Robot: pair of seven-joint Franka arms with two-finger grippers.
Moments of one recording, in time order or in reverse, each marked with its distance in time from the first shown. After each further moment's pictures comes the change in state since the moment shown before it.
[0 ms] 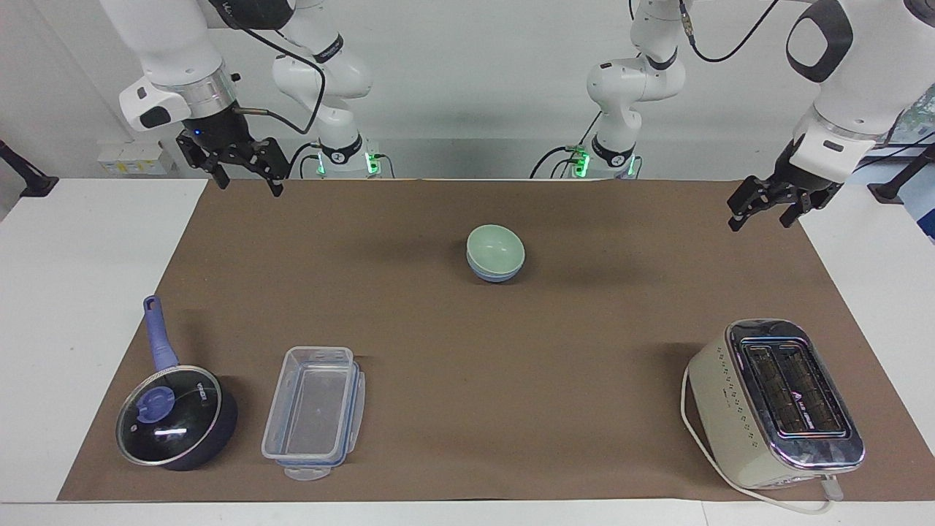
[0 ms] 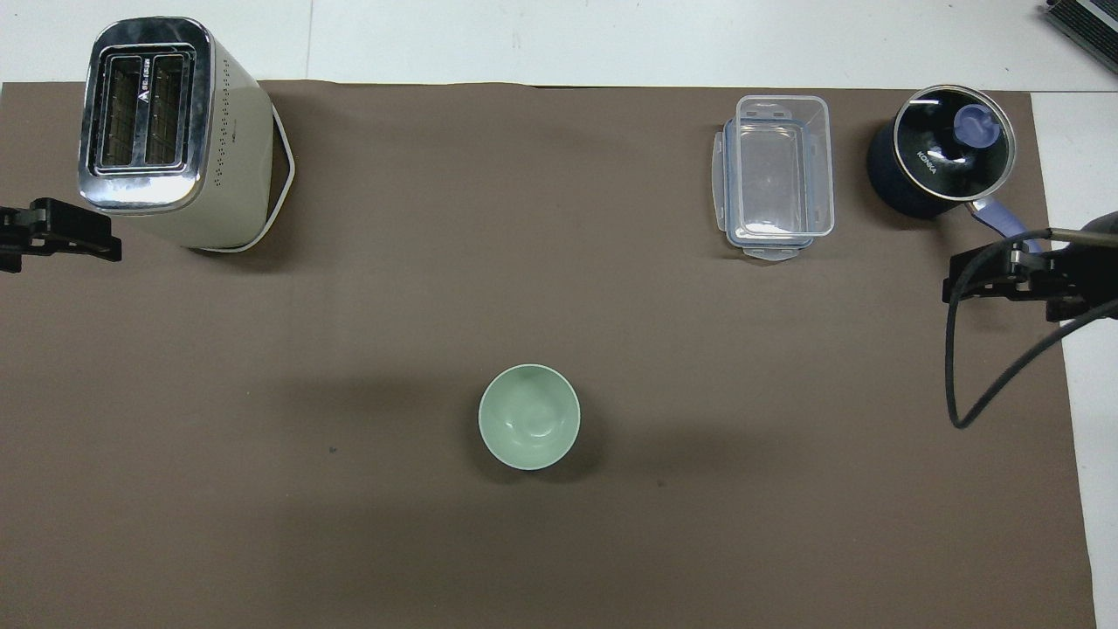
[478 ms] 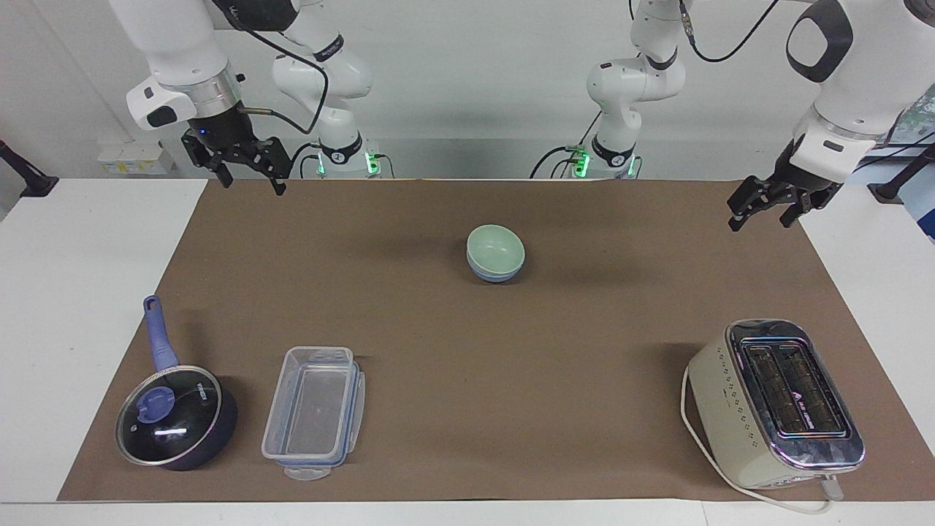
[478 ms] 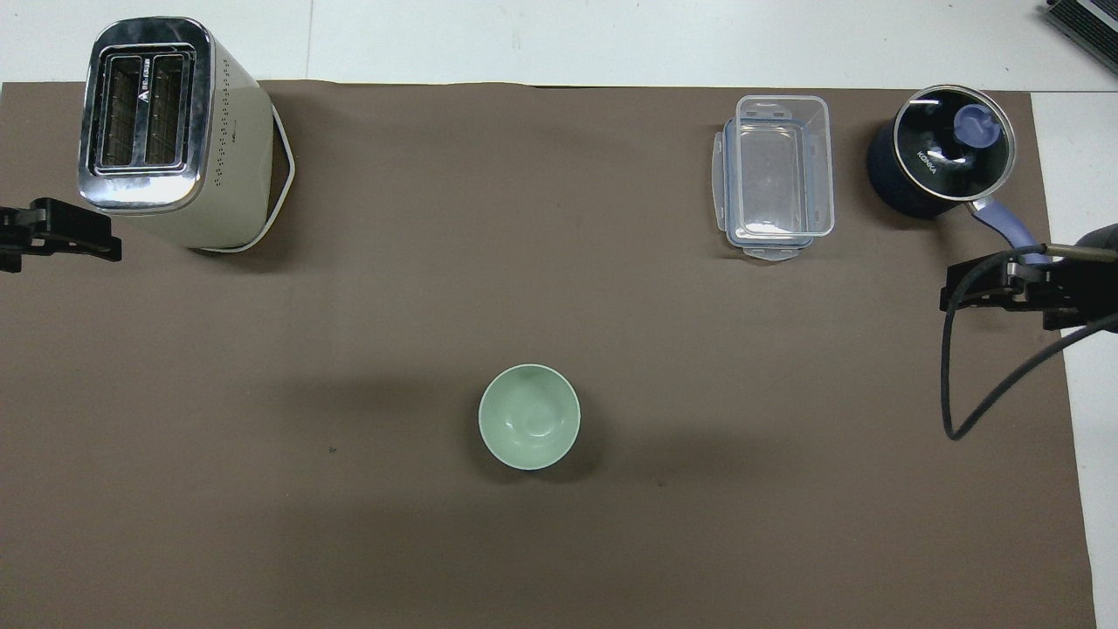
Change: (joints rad) left arm 0.000 0.000 0.000 0.000 0.000 0.000 0.000; right arm 0.000 -0.029 0.000 -0.043 0.000 0.025 0.000
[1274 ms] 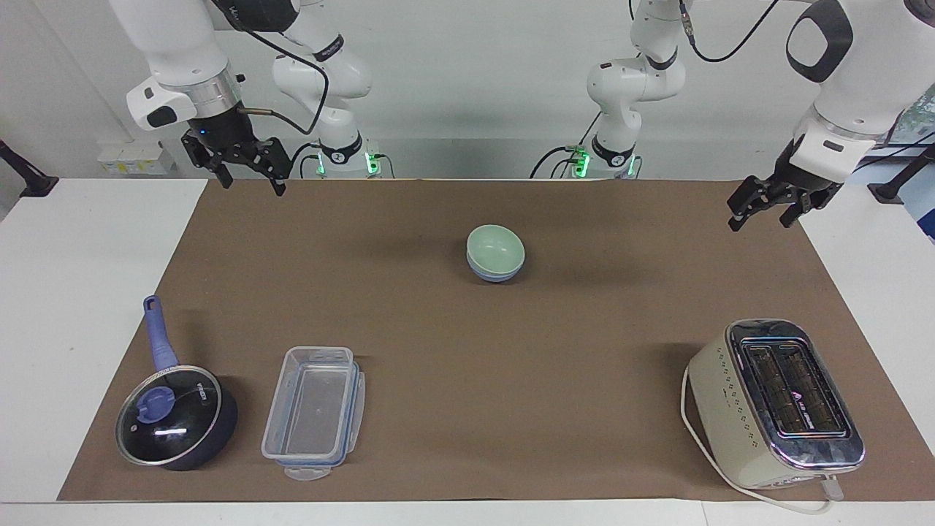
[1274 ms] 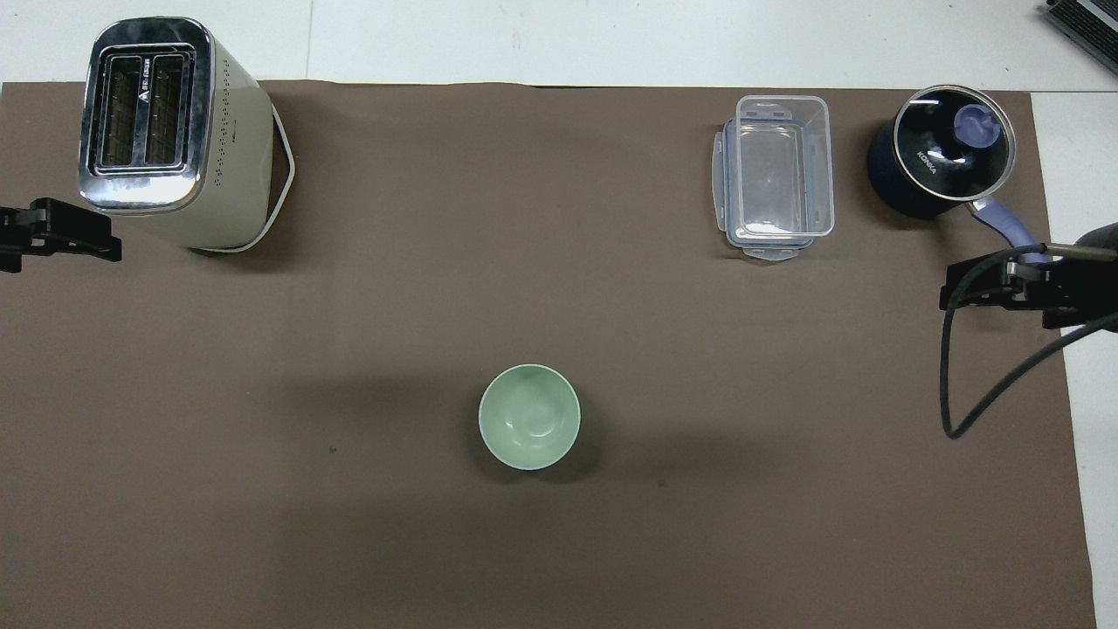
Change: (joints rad) left arm 0.000 0.000 0.000 0.000 0.000 0.000 0.000; right arm 0.000 0.000 0.000 -0.002 0.000 0.008 0.000
